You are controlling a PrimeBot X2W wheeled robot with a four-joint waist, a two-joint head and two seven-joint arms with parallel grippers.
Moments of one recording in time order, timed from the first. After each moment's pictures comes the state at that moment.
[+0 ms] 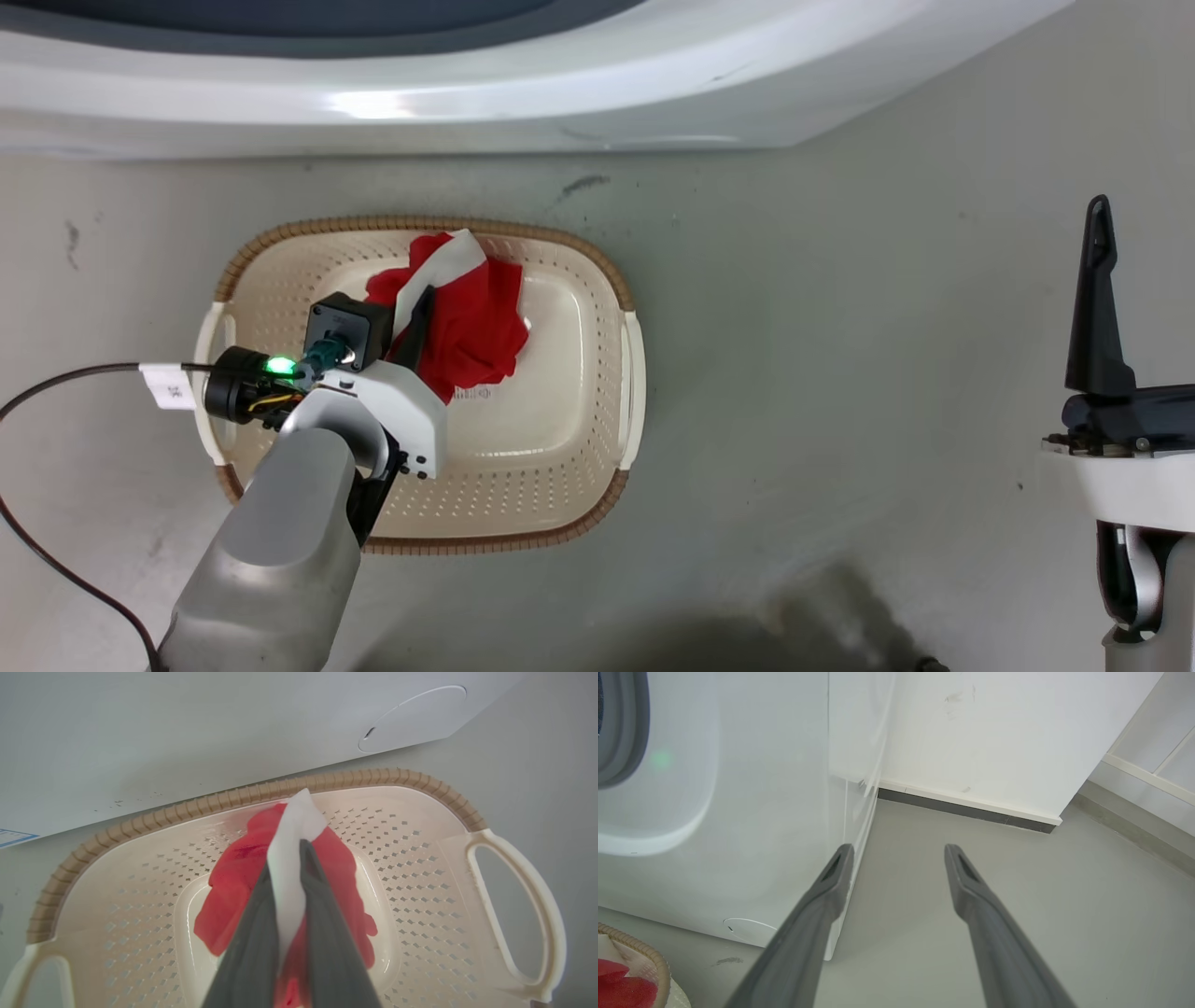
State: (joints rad) left arm -0.67 0.20 -0.35 0.86 -0.23 -0.12 -0.26; right arm -0.21 -0.05 -0.14 -0.19 -0.10 0.13 -0.26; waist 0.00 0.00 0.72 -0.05
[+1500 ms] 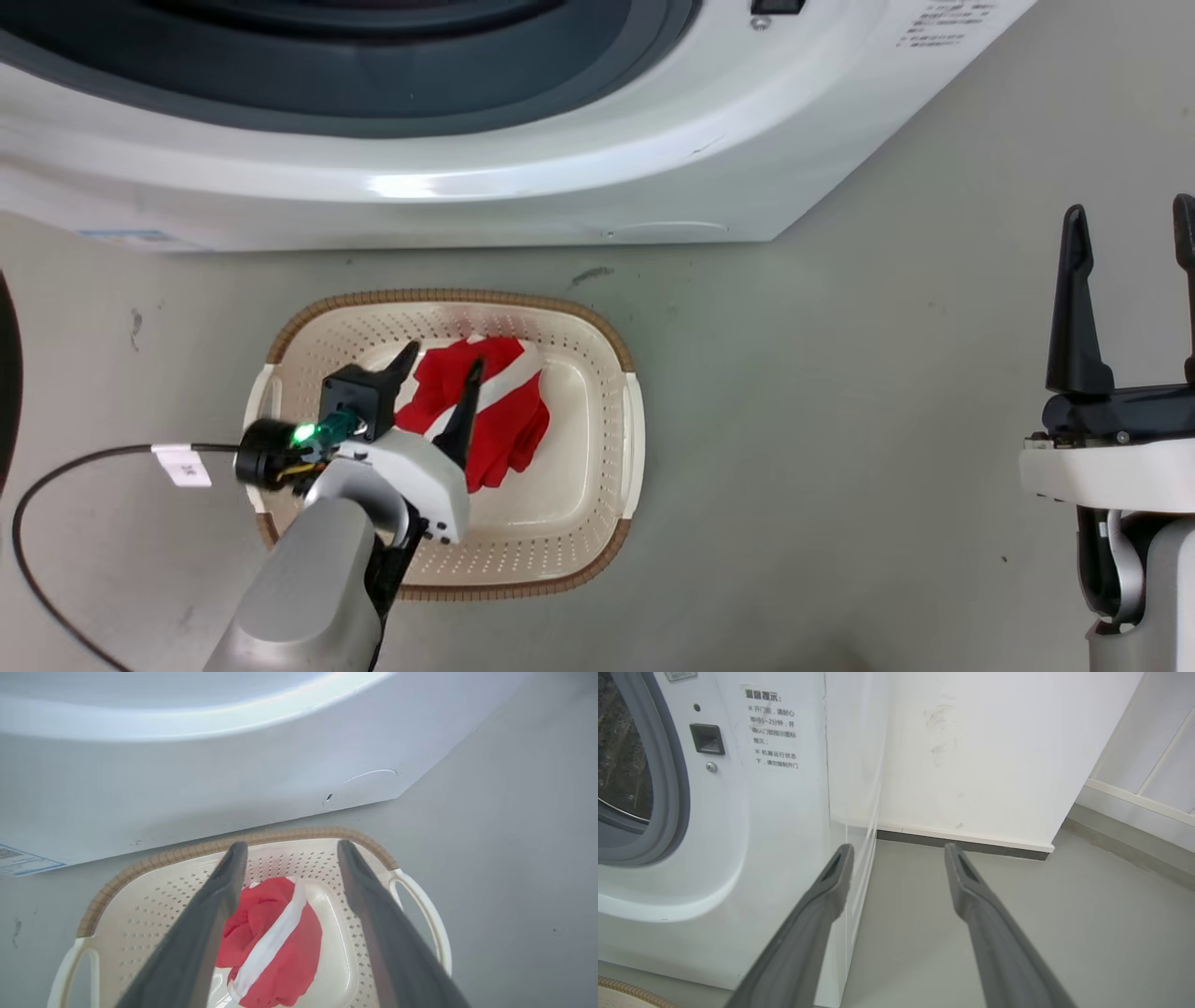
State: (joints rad) left arm -0.52 0.18 -0.32 0.76 -0.27 -0.13 -0.26; right arm -0.23 -0.05 -0.14 -0.11 -0.05 0.13 -0.26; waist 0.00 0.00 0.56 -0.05
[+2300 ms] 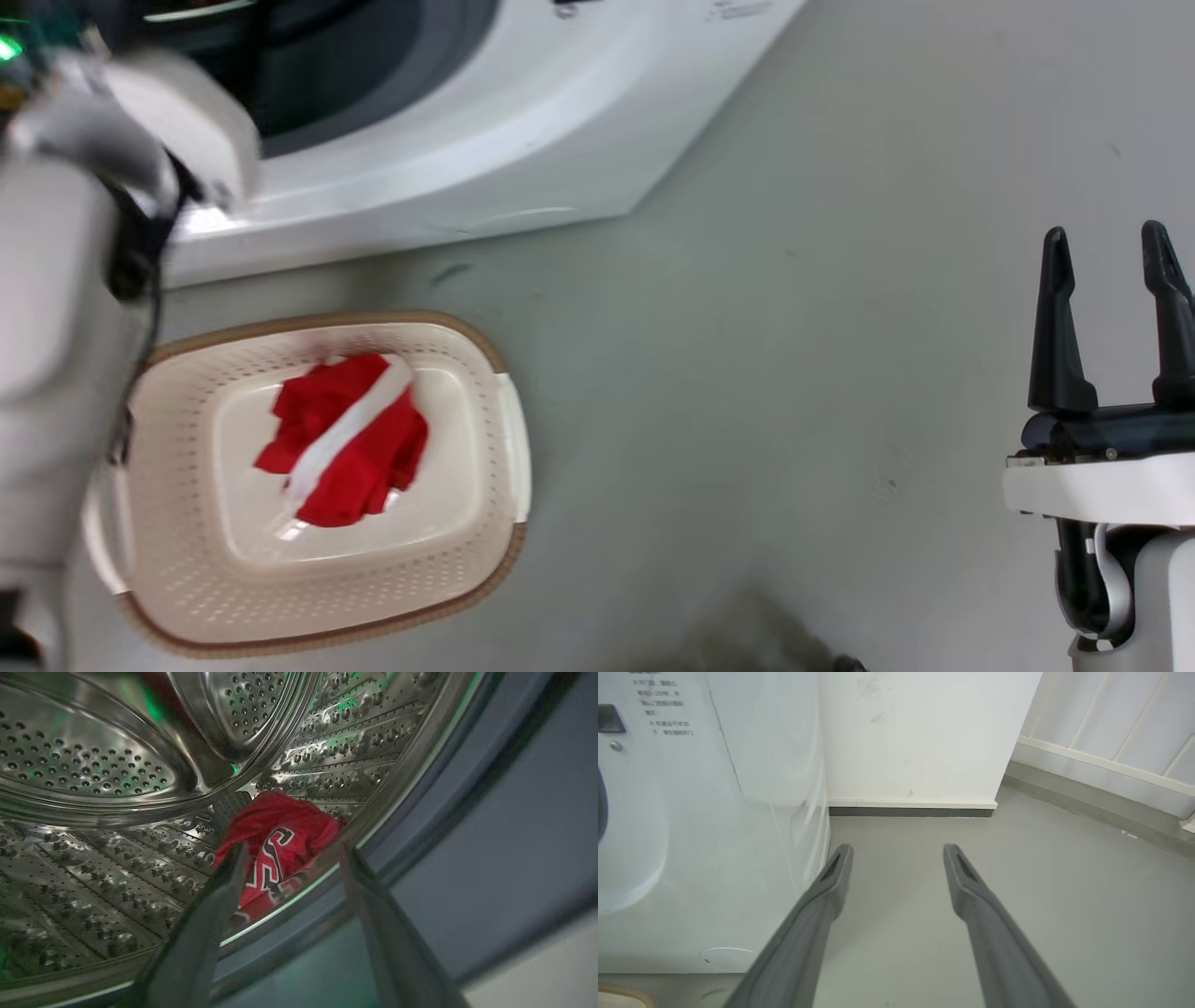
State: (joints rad) left arm -0.94 0.49 -0.37 0.49 -0.34 -0.13 0.01; right arm -0.20 -0.05 -0.11 -0.09 0.08 0.13 -0.26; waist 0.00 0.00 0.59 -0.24
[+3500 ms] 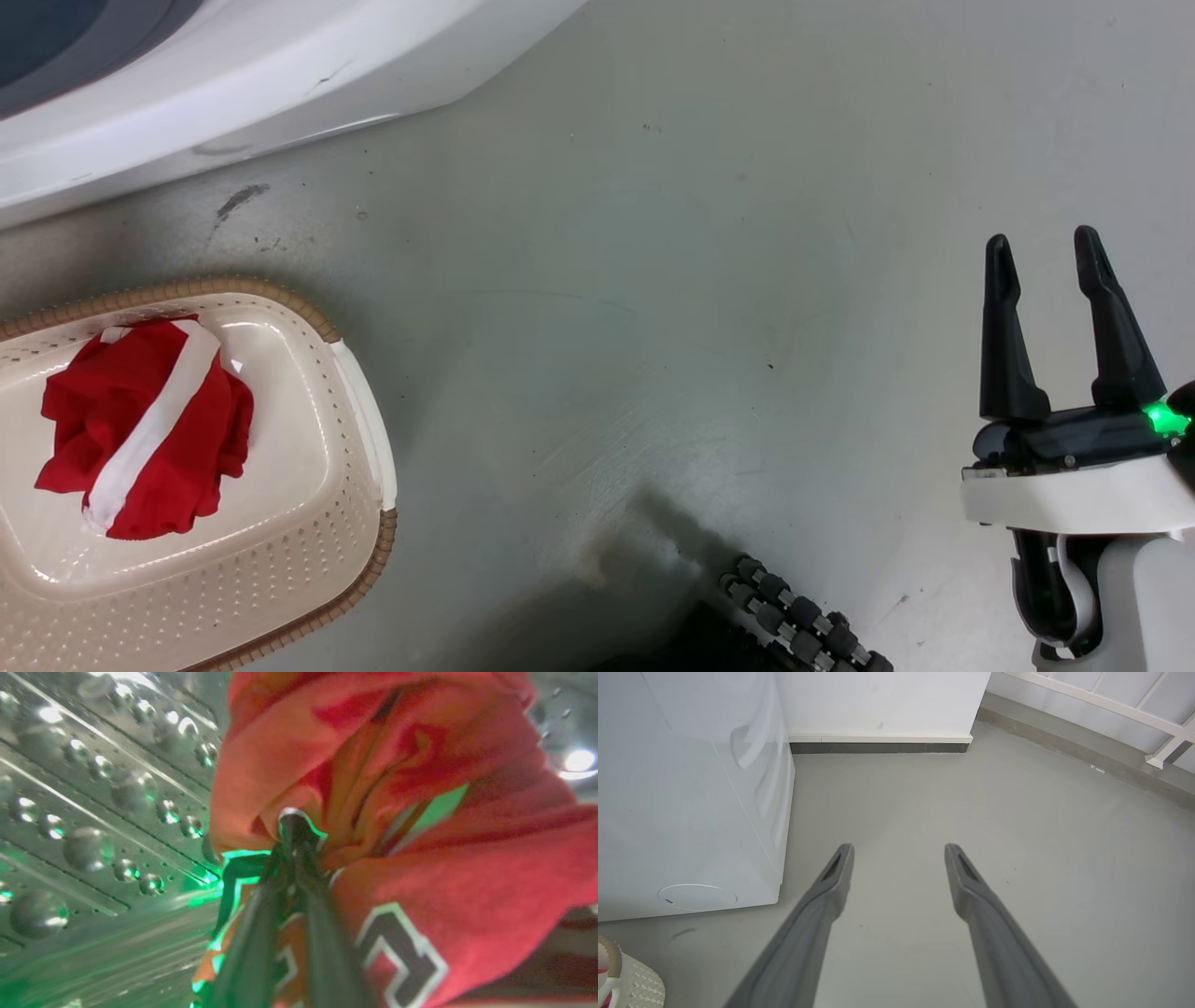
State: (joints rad) left arm -1.58 0.65 -0.47 0.92 -0.43 -0.11 0.77; right arm -0.19 -0.05 -0.02 -0.09 0.20 0.13 -0.26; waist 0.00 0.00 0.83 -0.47
